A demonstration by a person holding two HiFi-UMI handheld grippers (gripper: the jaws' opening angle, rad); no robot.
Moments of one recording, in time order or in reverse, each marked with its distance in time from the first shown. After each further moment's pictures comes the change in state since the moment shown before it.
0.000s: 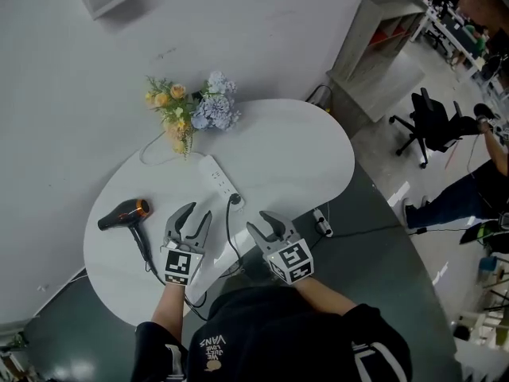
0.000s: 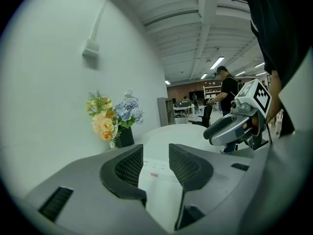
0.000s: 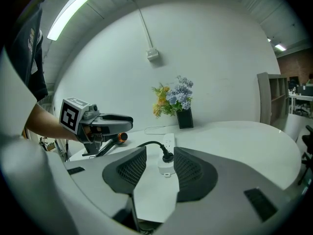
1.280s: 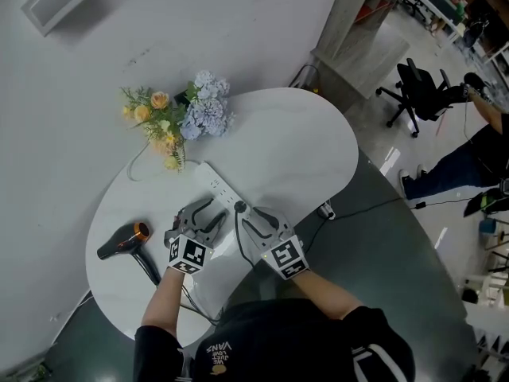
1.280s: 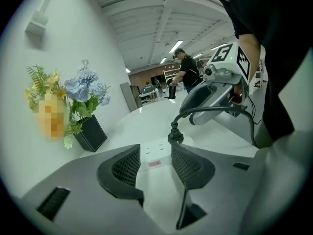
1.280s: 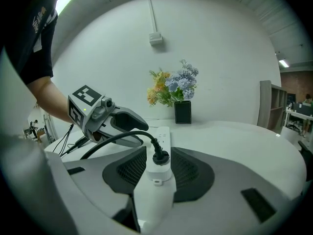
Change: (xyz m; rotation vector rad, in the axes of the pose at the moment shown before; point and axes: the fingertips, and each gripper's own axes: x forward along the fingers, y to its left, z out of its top) left arm 0.085 -0.001 -0.076 0.342 0.150 -0.397; right arm 0.078 -0.017 -0.019 -0.087 0.061 -0.104
